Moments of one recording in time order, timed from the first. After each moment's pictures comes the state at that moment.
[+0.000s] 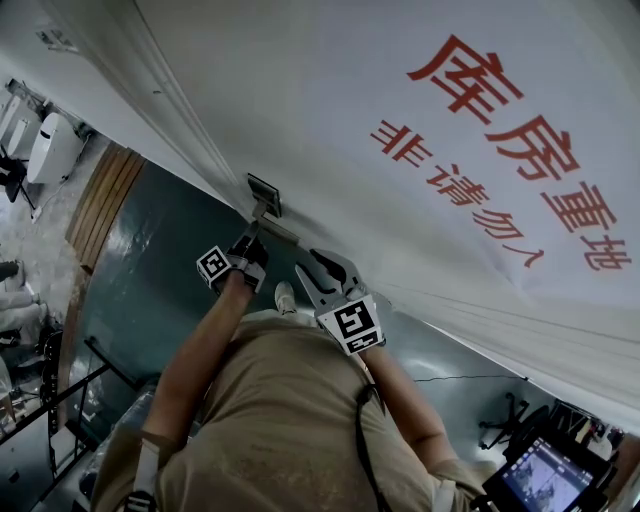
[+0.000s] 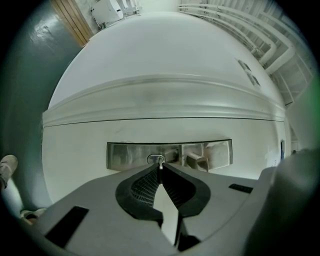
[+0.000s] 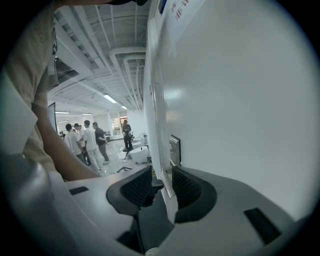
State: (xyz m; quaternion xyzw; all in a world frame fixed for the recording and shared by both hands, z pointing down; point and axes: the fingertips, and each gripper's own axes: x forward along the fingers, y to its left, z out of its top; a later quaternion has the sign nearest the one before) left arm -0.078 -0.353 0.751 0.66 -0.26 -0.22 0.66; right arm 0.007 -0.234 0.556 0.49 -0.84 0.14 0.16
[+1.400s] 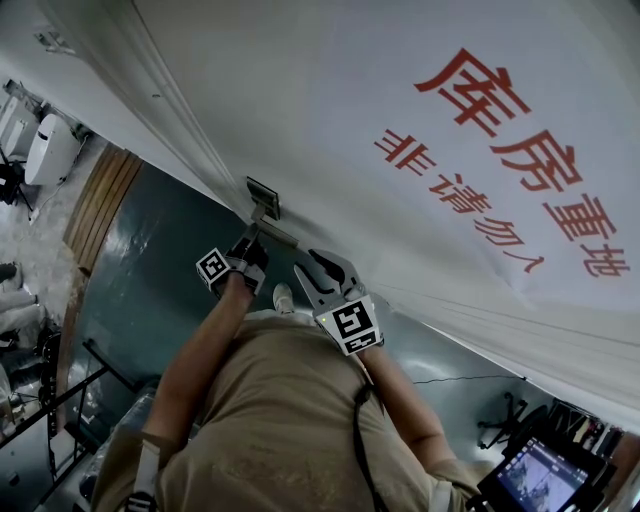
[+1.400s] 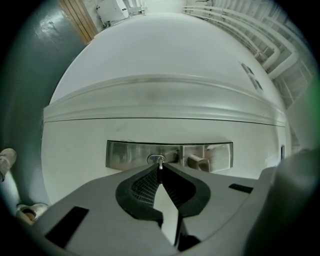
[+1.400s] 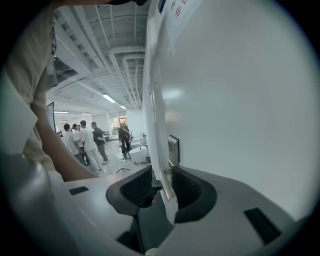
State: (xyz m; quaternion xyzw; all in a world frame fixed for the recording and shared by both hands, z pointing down) left arm -0.075 -0.354 0.753 0.65 -0.26 -0.23 0.68; right arm 0.008 -0.240 0.557 0.50 -0.84 0.14 0.16
